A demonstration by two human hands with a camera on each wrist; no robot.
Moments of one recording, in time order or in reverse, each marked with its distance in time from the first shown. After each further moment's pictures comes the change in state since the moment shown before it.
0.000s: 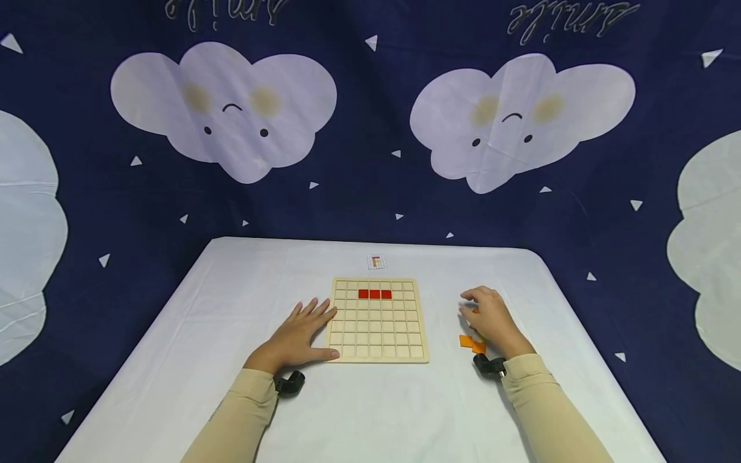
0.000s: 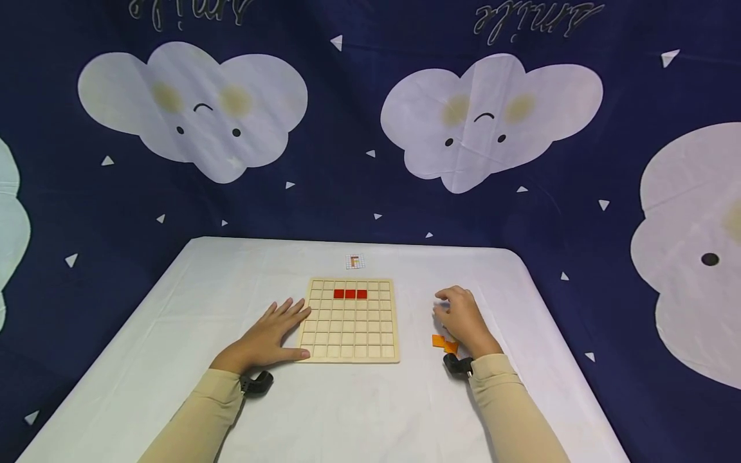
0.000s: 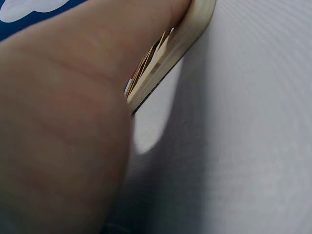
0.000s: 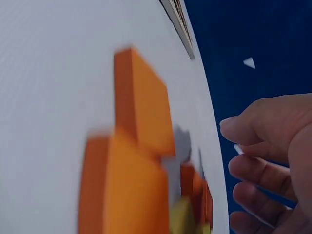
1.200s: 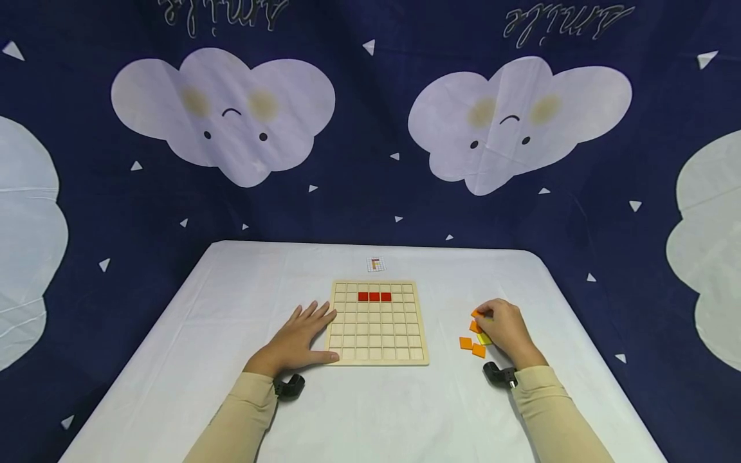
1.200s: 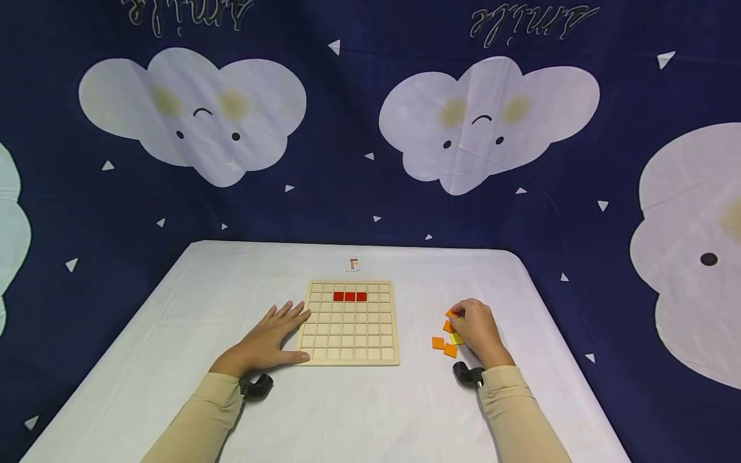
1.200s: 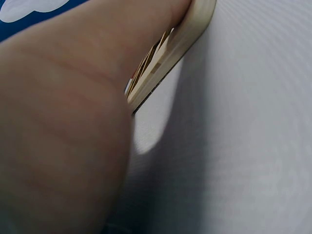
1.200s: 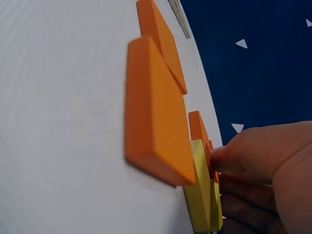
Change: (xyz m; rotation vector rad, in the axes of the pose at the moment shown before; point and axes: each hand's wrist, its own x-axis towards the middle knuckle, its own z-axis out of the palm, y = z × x) left_hand -0.001 0.000 0.001 0.001 0.024 0.013; right_hand -0.022 0.018 -0.010 -0.036 0.047 0.113
